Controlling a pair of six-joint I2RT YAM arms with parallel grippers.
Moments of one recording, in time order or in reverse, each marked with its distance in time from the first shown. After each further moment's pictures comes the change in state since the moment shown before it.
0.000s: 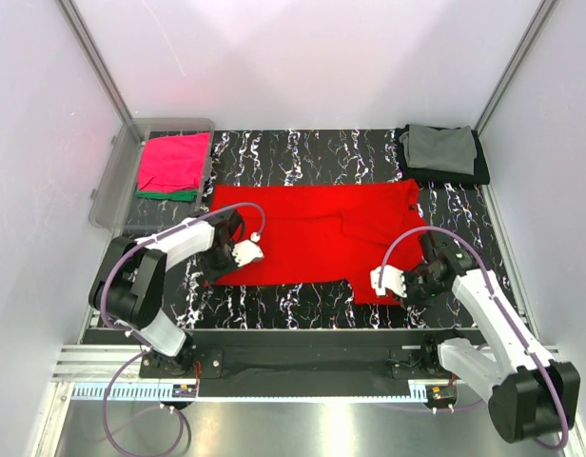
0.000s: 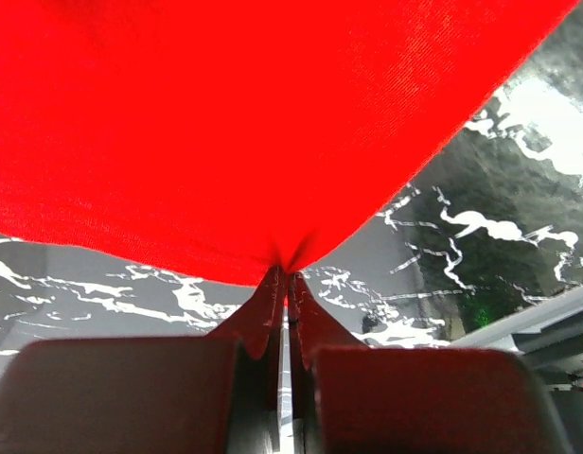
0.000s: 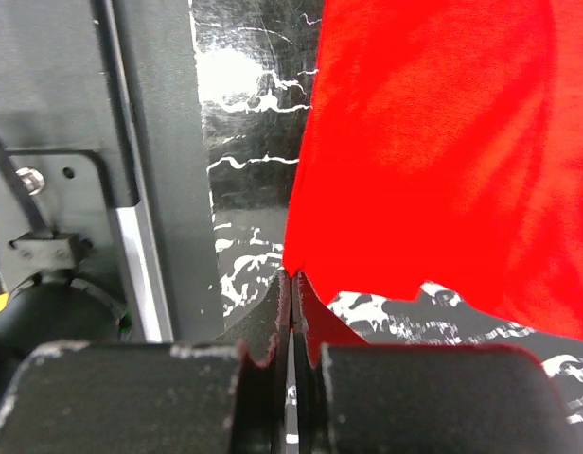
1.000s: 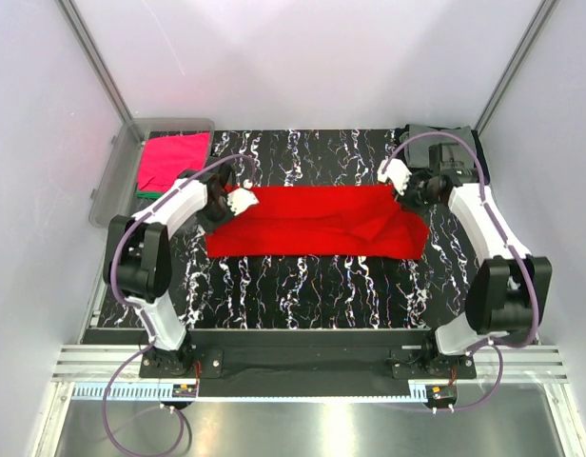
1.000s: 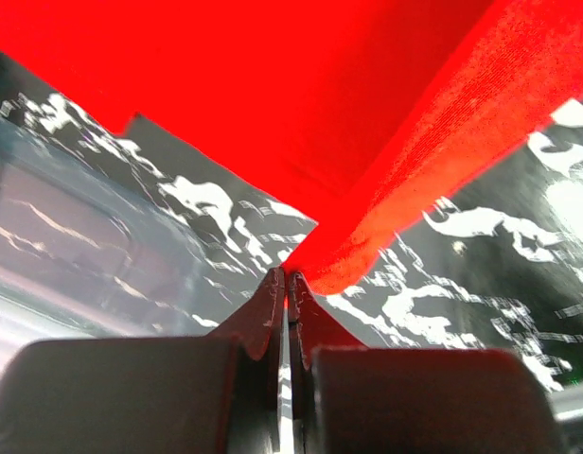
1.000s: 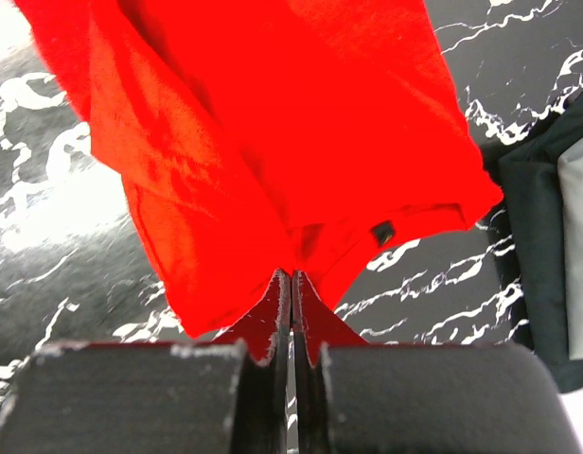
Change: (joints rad) left arm 0.134 0.159 0.408 -0.026 -0.032 0.045; right arm -0.157 0.547 0.578 0.352 0.003 0.318
